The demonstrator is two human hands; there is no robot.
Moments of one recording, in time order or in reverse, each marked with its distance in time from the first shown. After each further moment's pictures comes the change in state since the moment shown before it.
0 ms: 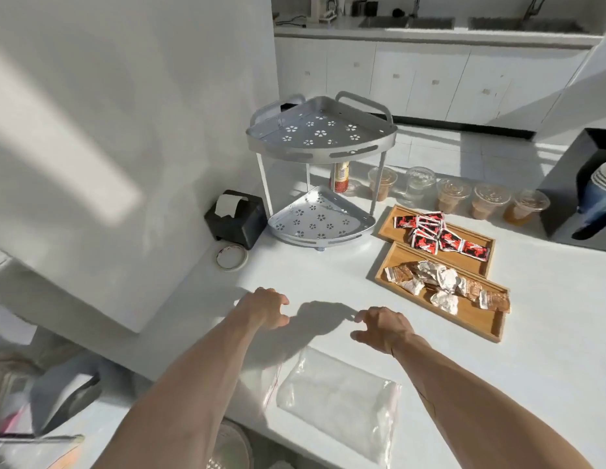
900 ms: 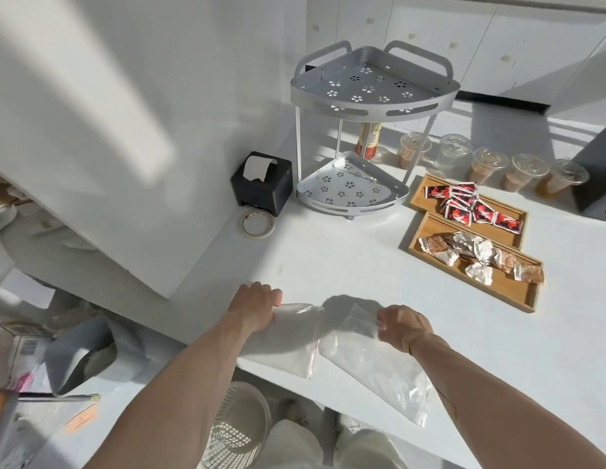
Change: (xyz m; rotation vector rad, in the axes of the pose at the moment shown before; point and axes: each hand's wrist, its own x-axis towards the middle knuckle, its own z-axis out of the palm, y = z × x) left_hand -0.012 -0.101 0.077 0.201 0.140 0.109; right_hand -0.009 -0.046 0.061 -0.076 -0.044 0.126
